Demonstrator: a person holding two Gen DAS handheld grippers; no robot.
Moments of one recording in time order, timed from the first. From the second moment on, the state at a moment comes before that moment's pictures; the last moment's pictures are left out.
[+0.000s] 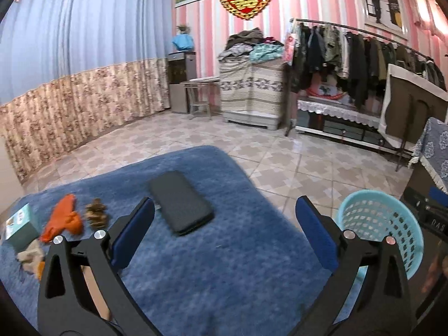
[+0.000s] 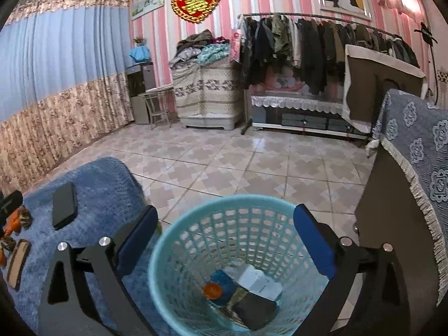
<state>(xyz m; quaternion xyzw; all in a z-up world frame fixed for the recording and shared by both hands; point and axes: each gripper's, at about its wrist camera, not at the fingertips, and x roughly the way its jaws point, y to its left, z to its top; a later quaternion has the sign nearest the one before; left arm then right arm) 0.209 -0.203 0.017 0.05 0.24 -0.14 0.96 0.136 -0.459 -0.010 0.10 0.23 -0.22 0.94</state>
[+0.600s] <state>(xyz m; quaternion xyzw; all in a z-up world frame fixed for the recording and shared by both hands) 0.186 -0.043 -0.006 0.01 0.27 -0.03 0.96 0.166 -0.343 0.006 0.05 0.21 -0.11 0.97</state>
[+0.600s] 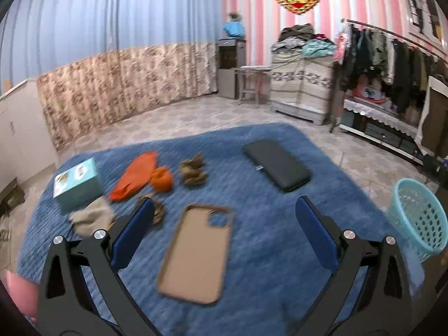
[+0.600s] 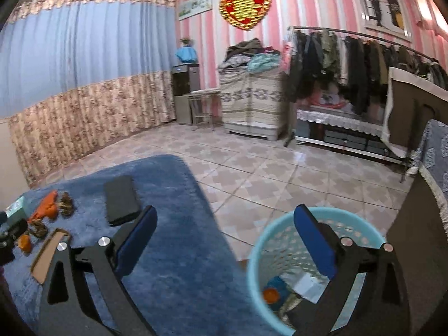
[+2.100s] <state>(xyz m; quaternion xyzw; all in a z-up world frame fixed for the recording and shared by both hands) 0.235 0.075 -0.094 -0.03 0.41 0.02 0.91 0.248 -0.196 -0.052 0.02 0.32 -0.01 0.95</state>
